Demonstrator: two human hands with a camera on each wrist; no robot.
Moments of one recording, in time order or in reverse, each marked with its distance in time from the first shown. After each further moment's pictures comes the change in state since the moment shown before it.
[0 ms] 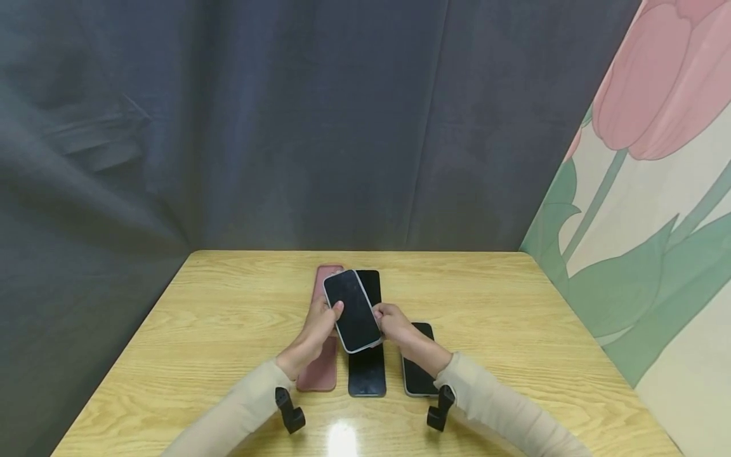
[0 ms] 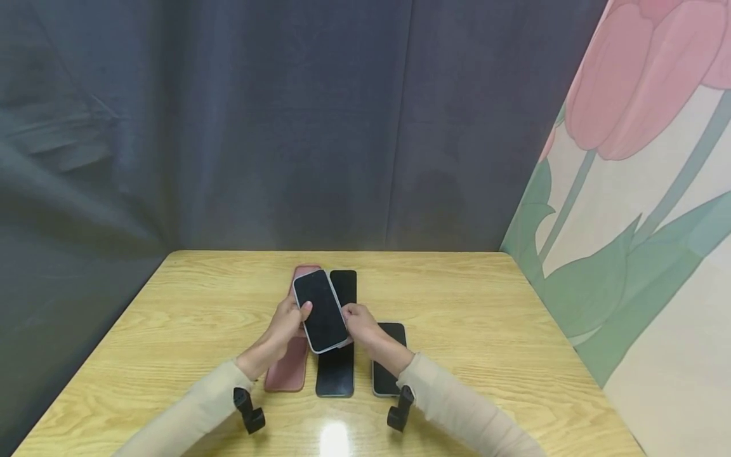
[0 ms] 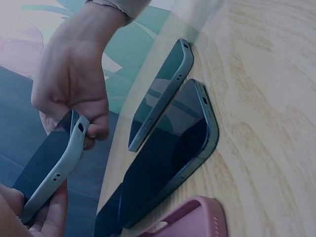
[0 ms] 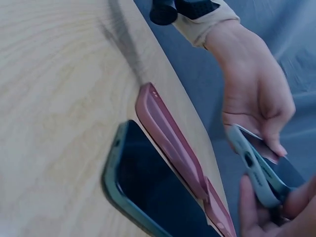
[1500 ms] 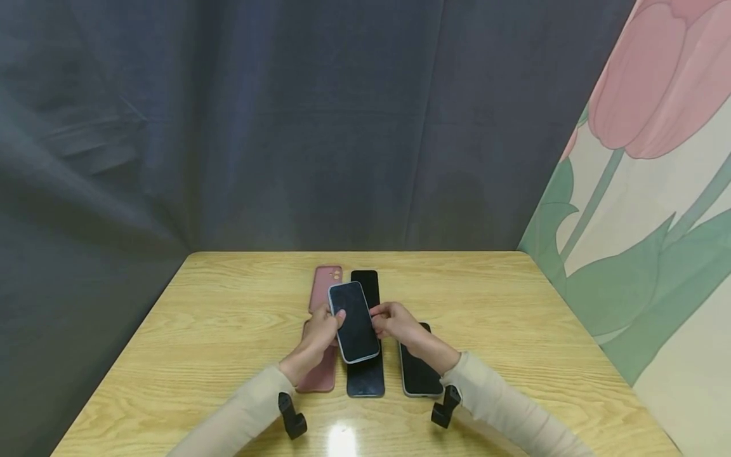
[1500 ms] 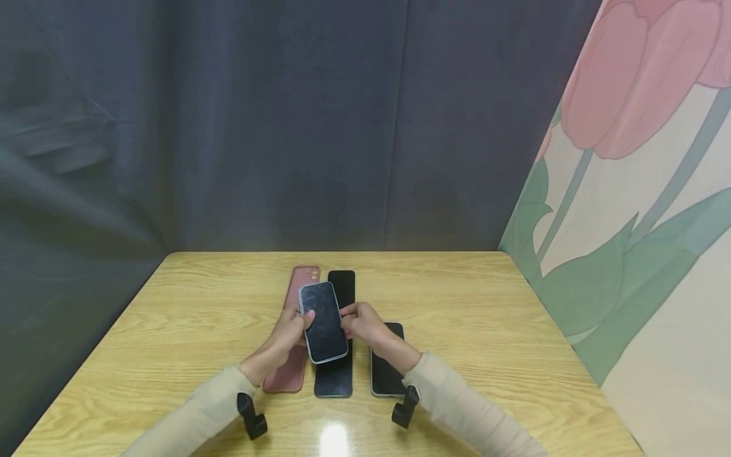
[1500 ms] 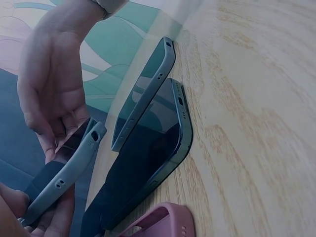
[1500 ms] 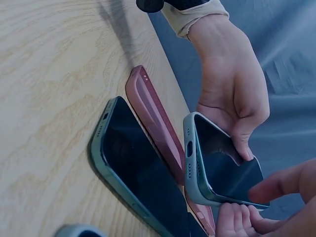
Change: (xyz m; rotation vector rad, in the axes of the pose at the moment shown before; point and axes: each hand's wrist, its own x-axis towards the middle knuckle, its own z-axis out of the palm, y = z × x) left_hand -0.004 -0.013 0.002 0.152 0.040 -0.062; right_hand -0.005 -0.005 -0.013 -0.086 -0.041 -0.014
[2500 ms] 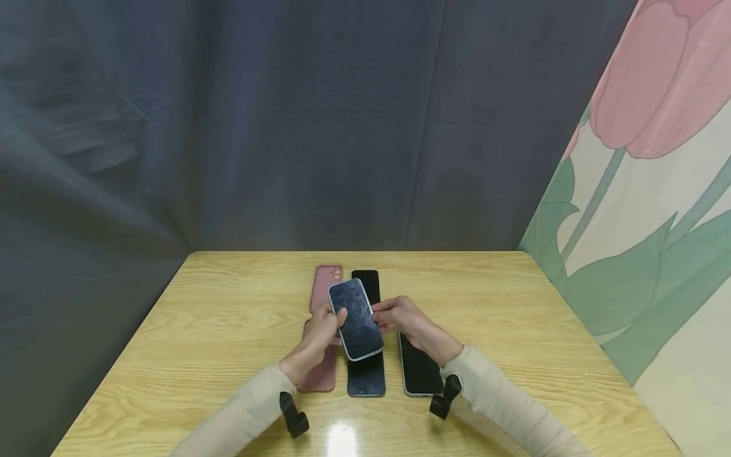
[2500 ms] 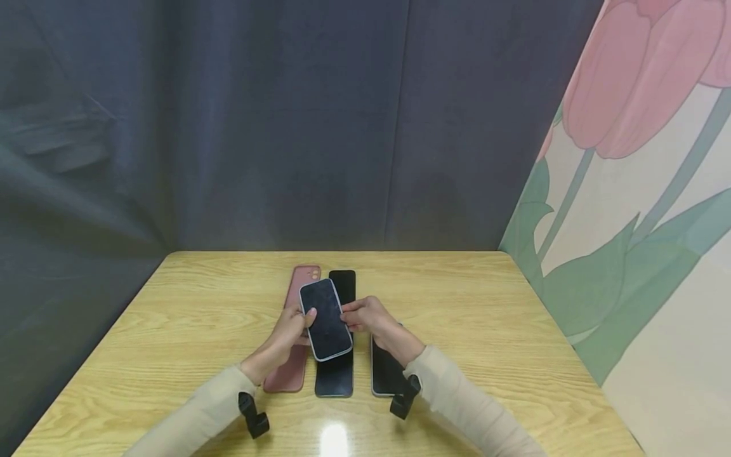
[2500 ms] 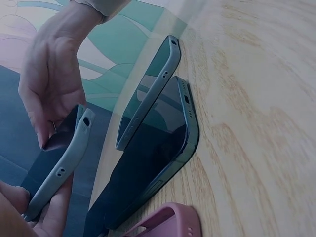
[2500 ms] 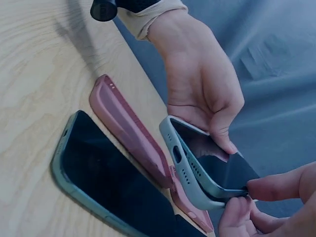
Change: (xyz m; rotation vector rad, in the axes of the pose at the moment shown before) left_hand 0.002 0.000 0.000 -0.008 0.006 -0.030; right_hand 0.009 -0.002 -0.011 0.128 -0.005 0.065
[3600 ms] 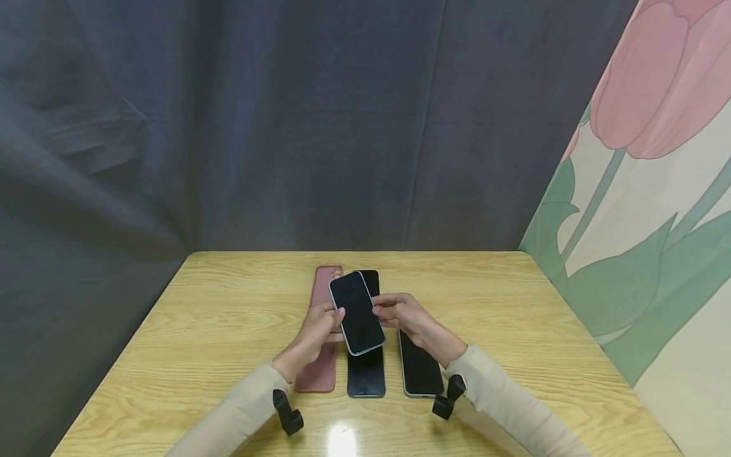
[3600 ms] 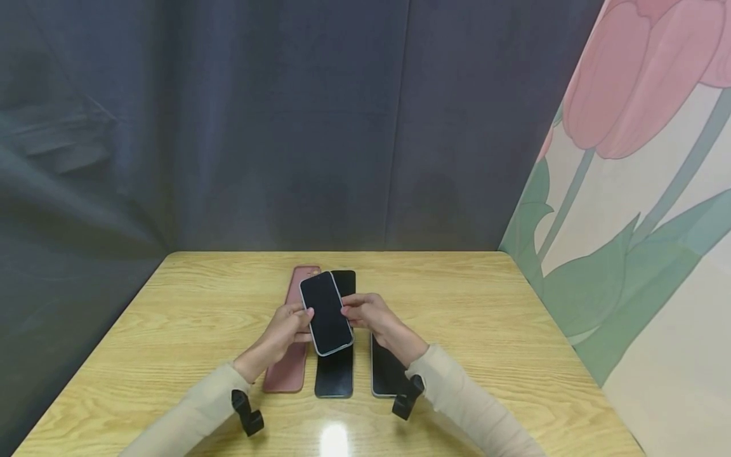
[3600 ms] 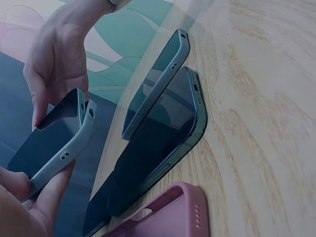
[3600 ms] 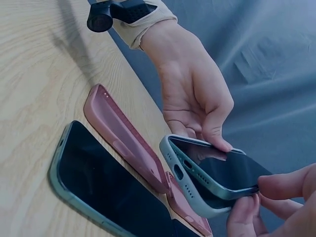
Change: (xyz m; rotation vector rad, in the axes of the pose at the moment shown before) left_hand 0.005 0.001 -0.011 -0.156 -0.140 0.062; right_hand -0.004 -0.006 -0.006 0.076 -0.022 -0.038
